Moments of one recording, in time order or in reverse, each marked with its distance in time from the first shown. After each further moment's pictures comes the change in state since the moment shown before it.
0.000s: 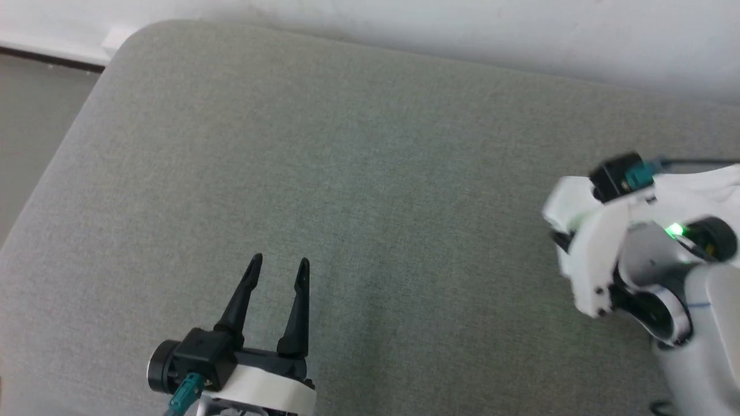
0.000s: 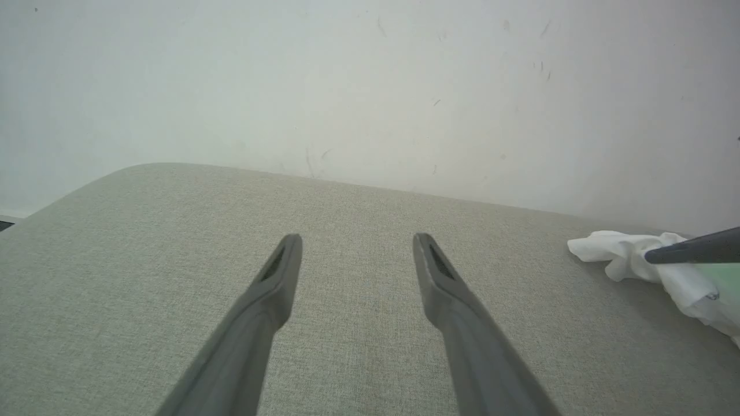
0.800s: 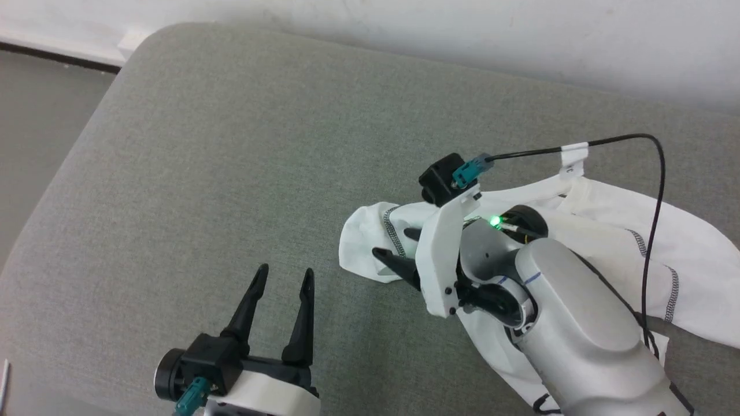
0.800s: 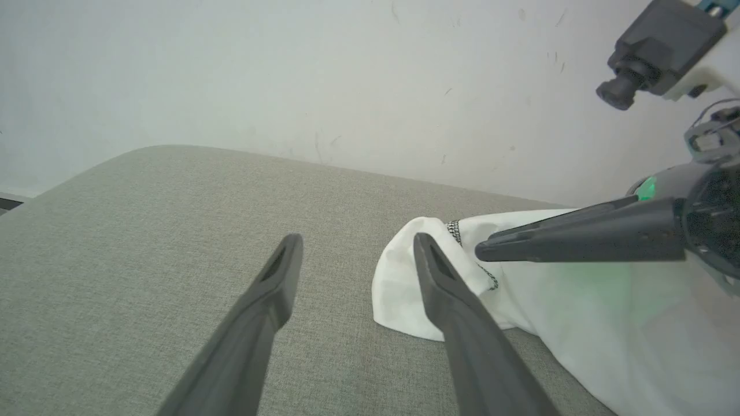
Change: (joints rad) left arm 0.015 -0.001 -0.011 0.026 -0.009 0.000 0.000; right arm -0.260 0.226 0.376 0.372 0.233 0.000 -0.244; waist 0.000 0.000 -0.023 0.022
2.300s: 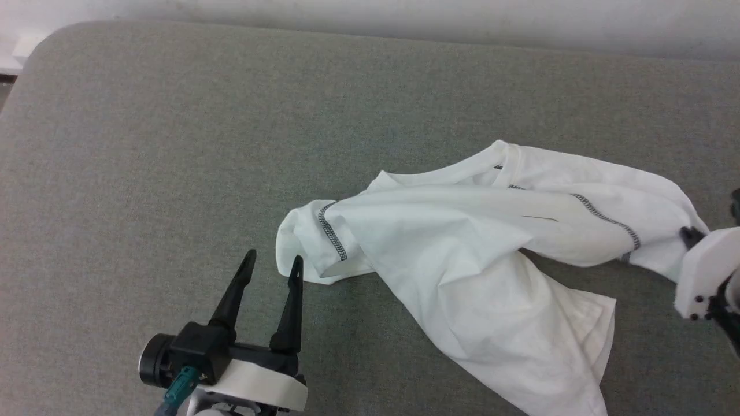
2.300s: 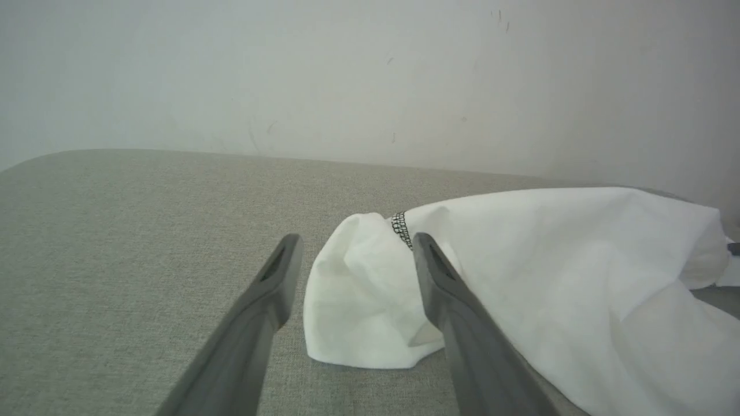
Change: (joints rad) left arm -0.035 0.019 0.032 -0.004 0.029 -0.019 0.000; right arm 0.330 -0.200 -0.700 -0.187 -0.431 0.000 -0.112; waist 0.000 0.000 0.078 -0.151
